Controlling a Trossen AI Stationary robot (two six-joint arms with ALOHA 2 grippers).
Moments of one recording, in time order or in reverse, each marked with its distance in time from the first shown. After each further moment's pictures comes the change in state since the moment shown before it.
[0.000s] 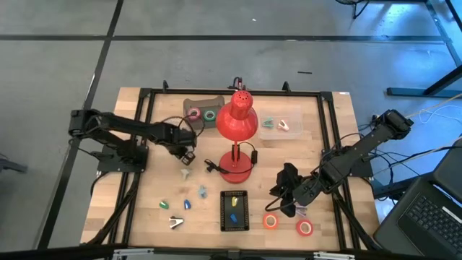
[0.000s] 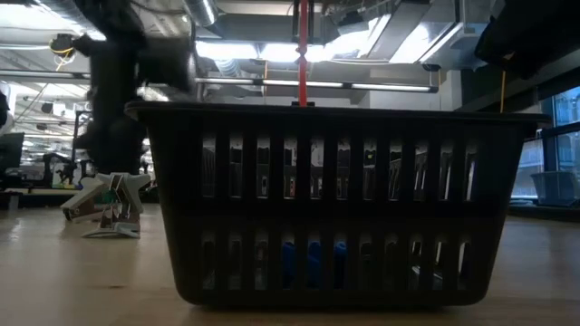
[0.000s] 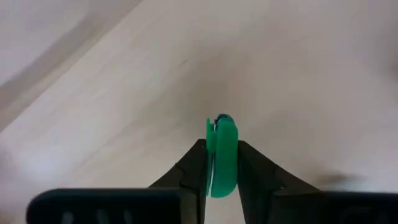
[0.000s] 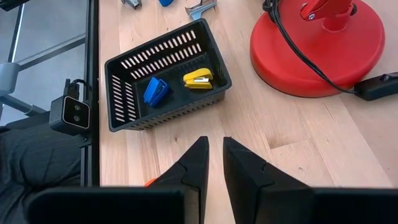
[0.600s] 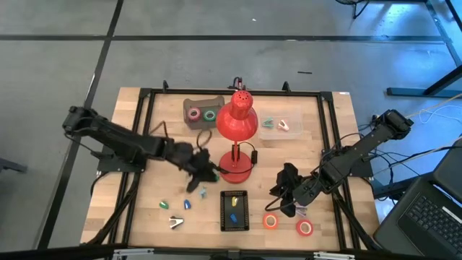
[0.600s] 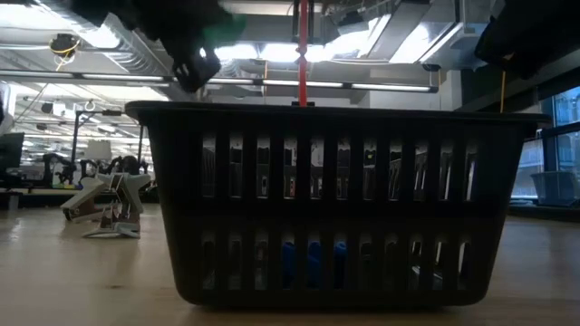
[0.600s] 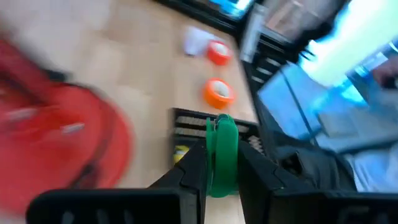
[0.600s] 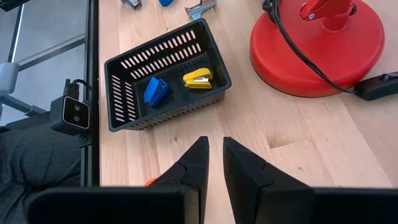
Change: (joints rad) left arm -0.355 -0.049 0.029 0.894 0.214 0.315; right arm 0.000 0.000 0.000 -0.001 0.000 0.001
